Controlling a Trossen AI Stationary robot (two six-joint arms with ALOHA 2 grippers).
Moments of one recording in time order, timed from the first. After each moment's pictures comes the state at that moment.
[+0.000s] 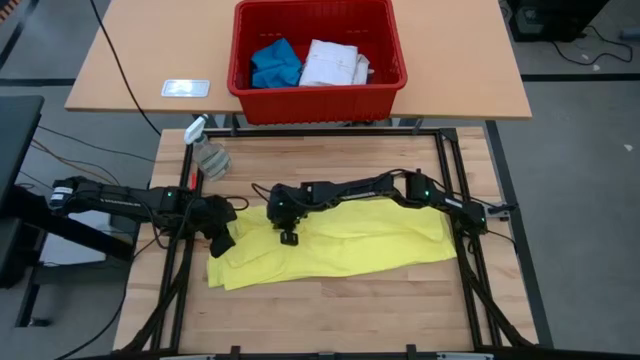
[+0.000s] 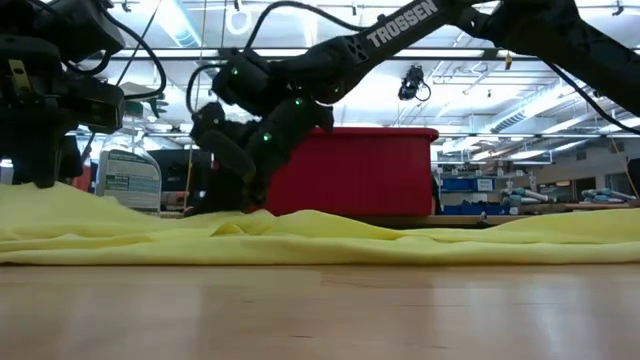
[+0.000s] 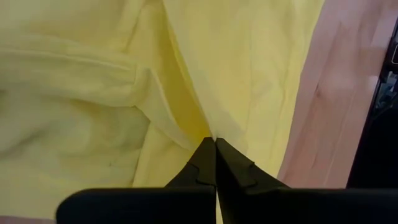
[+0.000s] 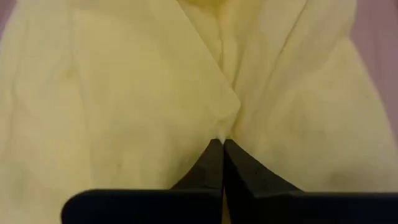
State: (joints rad) left arm -0.05 0.65 0.37 -0.71 0.27 -0.69; right arm -0.08 2.45 1.94 -0.36 -0.26 -0.02
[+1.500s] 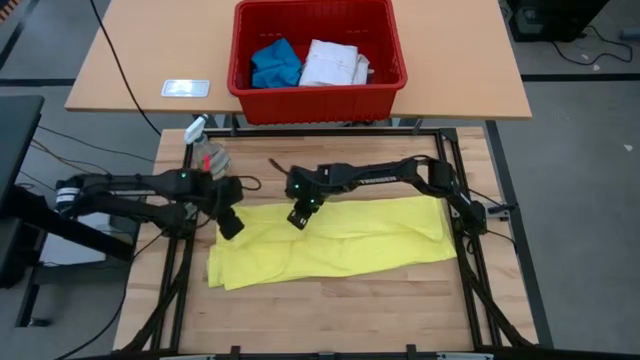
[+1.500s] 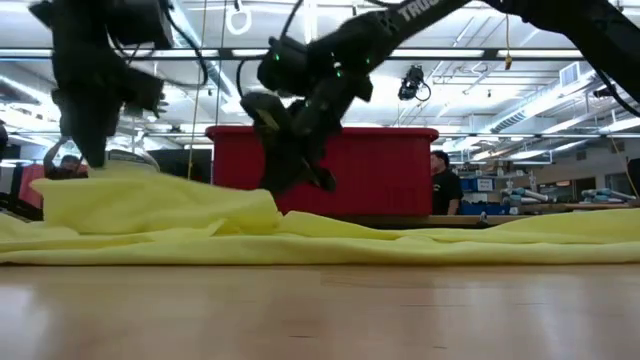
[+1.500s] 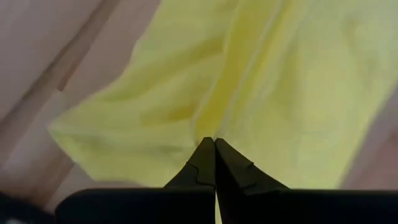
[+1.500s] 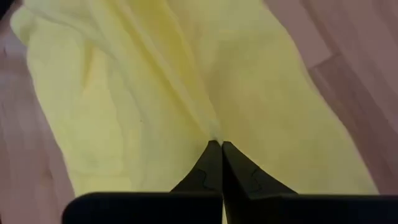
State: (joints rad) left arm 0.16 0.95 0.68 -1.01 0.09 -0.51; right arm -0.15 2.22 1.73 -0.52 -0.31 0.48
